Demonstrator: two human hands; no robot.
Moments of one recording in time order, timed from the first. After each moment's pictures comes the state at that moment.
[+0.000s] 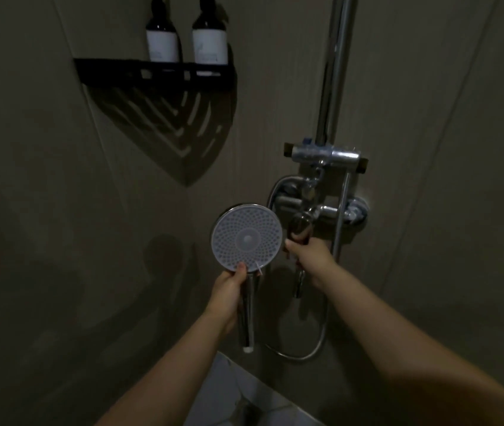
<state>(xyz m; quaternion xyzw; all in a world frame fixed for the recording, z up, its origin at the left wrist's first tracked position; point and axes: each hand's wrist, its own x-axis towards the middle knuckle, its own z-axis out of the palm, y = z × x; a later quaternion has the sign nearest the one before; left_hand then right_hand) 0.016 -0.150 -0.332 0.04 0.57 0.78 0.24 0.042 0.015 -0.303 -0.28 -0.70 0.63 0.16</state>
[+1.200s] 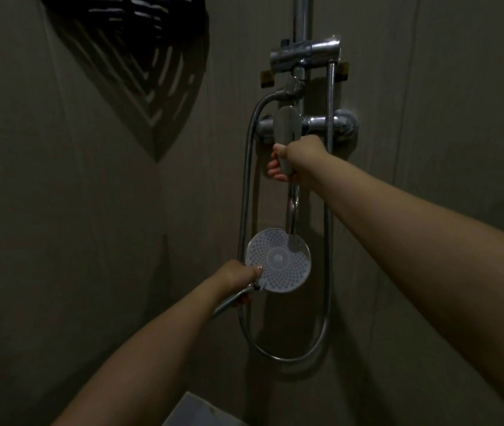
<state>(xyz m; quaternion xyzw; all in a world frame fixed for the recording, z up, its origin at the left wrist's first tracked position) -0.038 -0.109 -0.499 0.27 0.85 0.41 0.22 0.053 -0.010 -0.314 -0.21 -0.72 0.62 0.25</state>
